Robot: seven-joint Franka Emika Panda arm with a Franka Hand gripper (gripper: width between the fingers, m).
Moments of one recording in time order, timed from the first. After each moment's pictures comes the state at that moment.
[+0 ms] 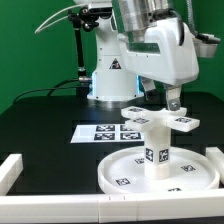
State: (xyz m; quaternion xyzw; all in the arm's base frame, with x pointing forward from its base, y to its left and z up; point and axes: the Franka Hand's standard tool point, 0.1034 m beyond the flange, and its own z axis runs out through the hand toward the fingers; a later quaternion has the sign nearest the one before) arm 0.558 0.038 0.126 -0.84 0.54 0.04 0.08
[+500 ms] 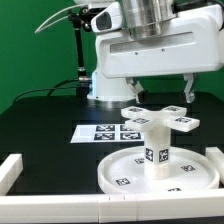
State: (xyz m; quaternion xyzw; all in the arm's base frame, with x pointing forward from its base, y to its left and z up) arm 0.564 0.038 0.132 -0.95 0.31 0.02 0.09
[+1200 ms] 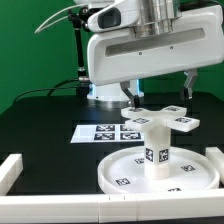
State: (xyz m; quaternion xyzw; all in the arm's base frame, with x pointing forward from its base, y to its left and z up) arm 0.568 0.031 0.132 -0.99 -0.08 -0.02 0.06
